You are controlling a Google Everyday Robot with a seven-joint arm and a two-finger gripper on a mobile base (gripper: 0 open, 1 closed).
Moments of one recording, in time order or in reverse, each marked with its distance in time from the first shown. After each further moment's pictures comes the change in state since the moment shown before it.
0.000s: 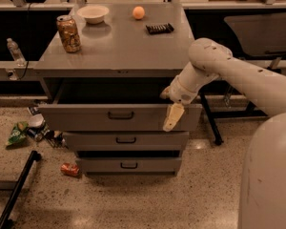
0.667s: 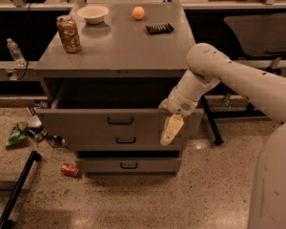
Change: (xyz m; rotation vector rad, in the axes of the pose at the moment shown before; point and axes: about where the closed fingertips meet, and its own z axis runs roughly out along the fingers) arm -0.020 0.079 0.005 -0.231 -0.031 0.079
